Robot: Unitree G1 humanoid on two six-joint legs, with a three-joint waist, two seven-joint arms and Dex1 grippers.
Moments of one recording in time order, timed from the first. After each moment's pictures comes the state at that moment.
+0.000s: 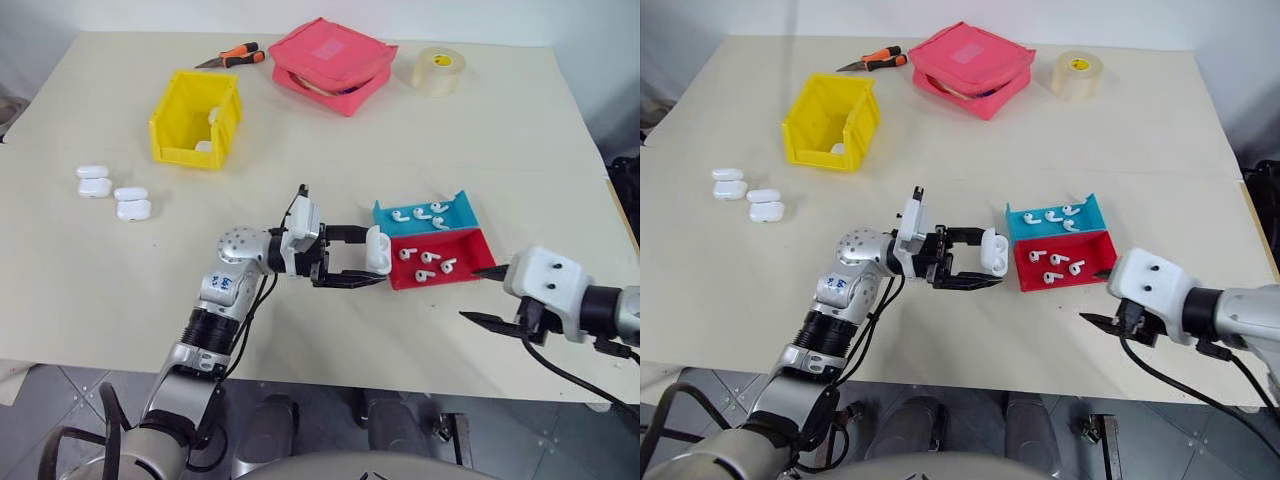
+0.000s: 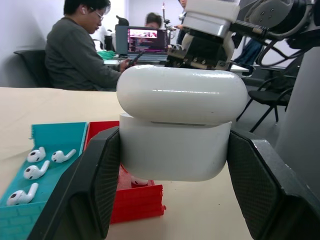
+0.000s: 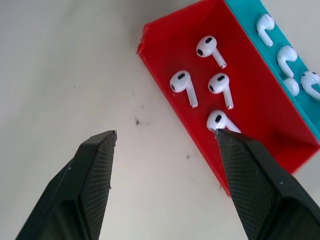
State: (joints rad) left arm -0.59 0.19 -0.16 0.24 -0.38 0.07 -1.25; right arm 0.21 -1.12 -0.41 -0.67 0.41 0.62 0.97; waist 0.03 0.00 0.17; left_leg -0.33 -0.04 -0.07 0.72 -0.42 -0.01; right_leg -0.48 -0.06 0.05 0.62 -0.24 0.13
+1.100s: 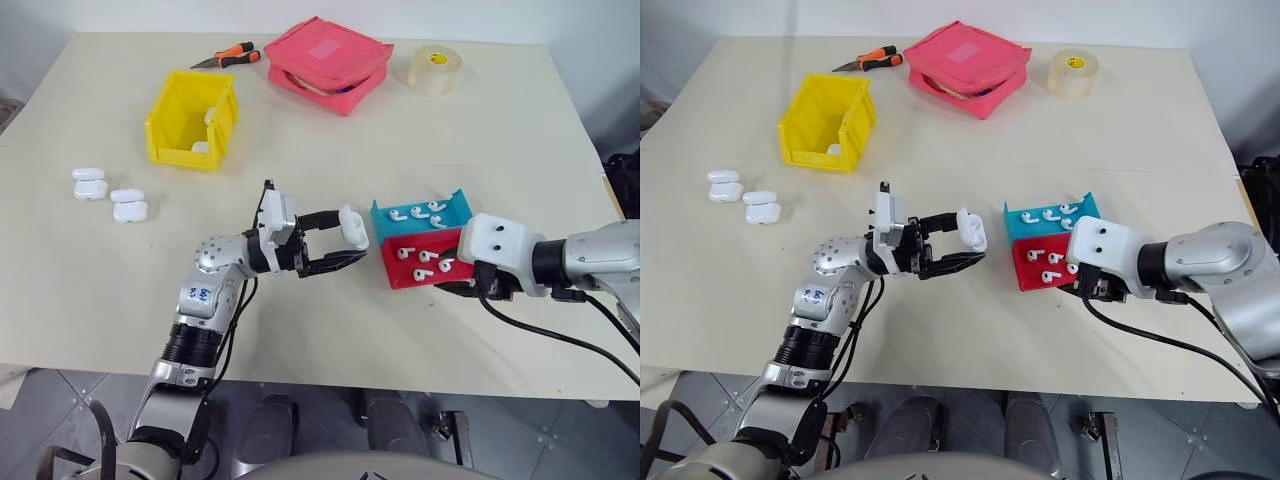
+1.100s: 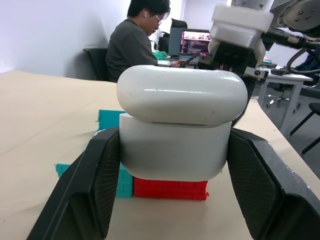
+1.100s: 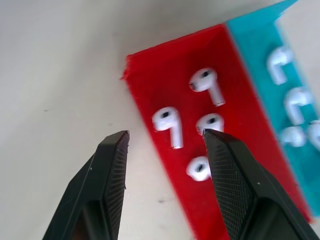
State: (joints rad) left arm -0.50 0.23 -0.09 0.13 -0.39 0.09 -1.07; right arm -0.37 -1.15 0.14 -0.52 0.30 0.77 1.05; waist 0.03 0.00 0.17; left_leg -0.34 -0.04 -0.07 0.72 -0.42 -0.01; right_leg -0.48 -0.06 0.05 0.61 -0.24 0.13
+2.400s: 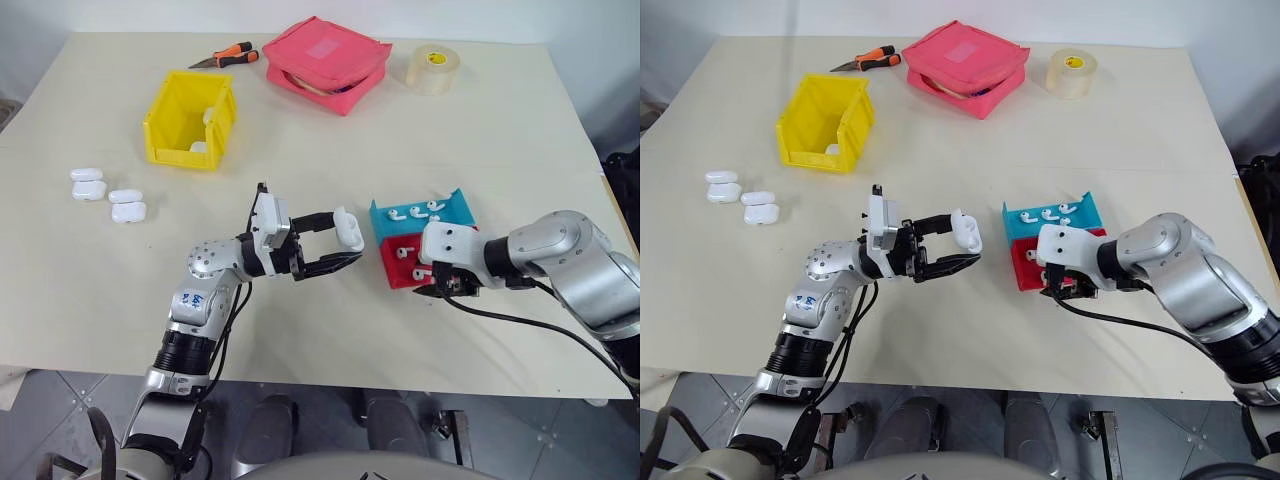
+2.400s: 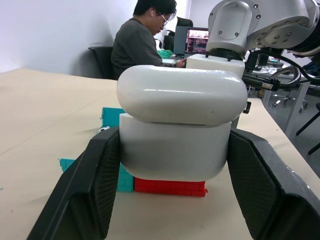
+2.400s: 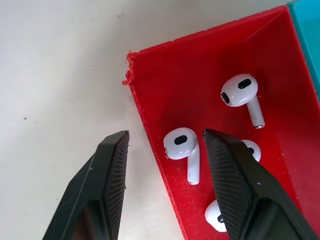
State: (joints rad) left arm -0.46 0.26 -0.09 0.07 -0.41 0.11 -1.04; right arm -0.57 -1.02 0.39 -0.33 0.12 0.74 1.13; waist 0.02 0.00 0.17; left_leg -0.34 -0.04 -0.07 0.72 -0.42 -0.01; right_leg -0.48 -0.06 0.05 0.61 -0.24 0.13
